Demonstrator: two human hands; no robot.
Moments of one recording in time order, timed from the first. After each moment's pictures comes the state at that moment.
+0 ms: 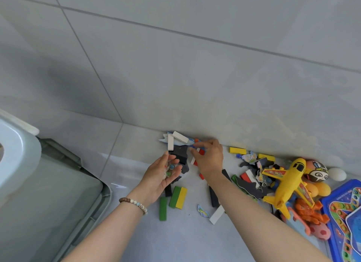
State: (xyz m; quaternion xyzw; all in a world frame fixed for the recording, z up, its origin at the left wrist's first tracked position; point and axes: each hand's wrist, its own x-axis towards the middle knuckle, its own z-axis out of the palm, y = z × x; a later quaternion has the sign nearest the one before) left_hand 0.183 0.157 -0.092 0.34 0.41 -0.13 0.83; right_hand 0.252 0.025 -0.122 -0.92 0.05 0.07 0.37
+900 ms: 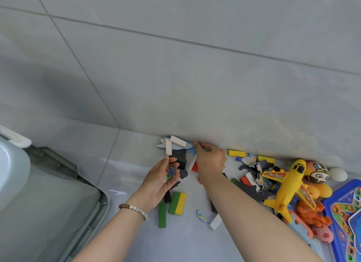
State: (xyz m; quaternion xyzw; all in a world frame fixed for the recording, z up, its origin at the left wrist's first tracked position) left_hand 0.188 0.155 -0.089 0.33 0.39 -0.14 0.85; right_hand 0.270 0.038 -0.131 -0.84 0.32 0.09 0.42
